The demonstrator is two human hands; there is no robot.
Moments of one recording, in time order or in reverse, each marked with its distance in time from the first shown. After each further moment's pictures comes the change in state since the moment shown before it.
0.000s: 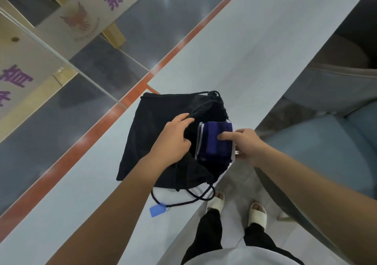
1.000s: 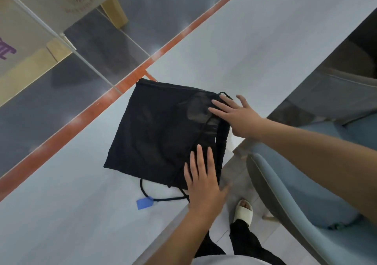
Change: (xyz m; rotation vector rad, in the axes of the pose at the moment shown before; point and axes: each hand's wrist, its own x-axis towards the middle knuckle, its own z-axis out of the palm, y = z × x) left_hand -0.055 0.030 0.185 0.209 0.132 -0.227; right_hand 0.089 -0.035 -0.033 -1.892 -0.059 -0.844
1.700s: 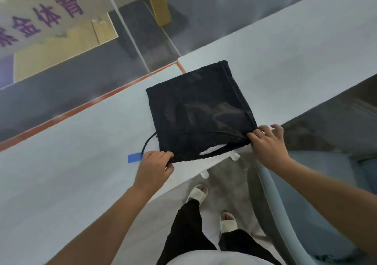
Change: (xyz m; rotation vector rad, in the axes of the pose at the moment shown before) left_hand -0.042 -0.117 -0.036 -0.022 0.288 0.053; right_hand -0.079 -0.009 0.074 -0.076 0.501 0.041
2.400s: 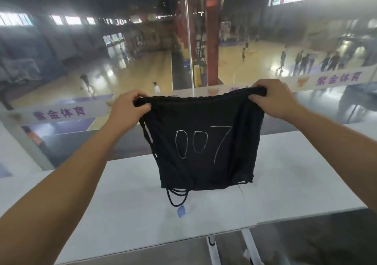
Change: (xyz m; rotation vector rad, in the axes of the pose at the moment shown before) left_hand -0.029 0.000 -0.348 -0.319 0.727 -0.305; right_hand 0.150 -0.043 -0.384 0.692 0.308 -0.098
